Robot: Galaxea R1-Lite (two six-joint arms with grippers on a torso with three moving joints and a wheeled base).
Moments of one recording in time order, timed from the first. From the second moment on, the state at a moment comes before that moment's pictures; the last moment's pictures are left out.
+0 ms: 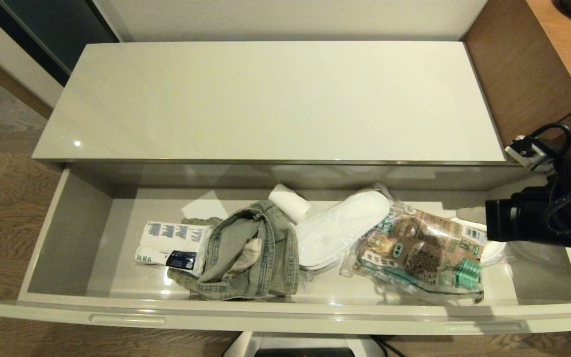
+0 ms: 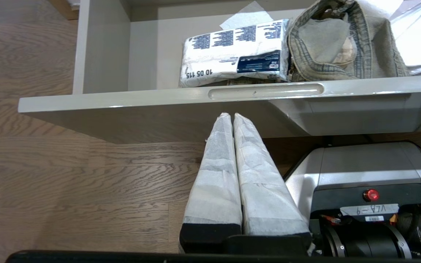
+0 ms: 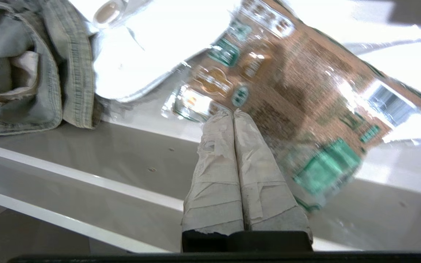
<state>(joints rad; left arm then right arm) 0.00 0.00 0.00 0.01 -0.03 0.10 0.21 1.41 -0.84 -0.03 0.12 0.10</state>
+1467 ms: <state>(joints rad) 0.00 0.00 0.00 0.01 -0.03 0.10 0.05 1.75 -0.75 -0.39 0.15 0.21</state>
